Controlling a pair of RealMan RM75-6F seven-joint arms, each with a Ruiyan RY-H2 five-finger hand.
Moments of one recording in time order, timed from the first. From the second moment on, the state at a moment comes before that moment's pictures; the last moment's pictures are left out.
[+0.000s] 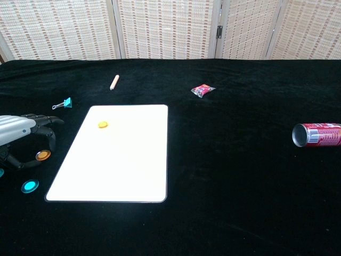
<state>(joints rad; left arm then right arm) -0.51 -1.47 0.01 -1.24 1.42 1.01 0.05 0.03 -1.03 0.05 -1.64 -1.52 1.52 0.04</state>
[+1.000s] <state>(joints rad) -0.61 -1.43 -0.08 -1.33 1.43 0.96 -0.02 0.03 -1.03 0.06 -1.63 -1.52 1.52 0.05</state>
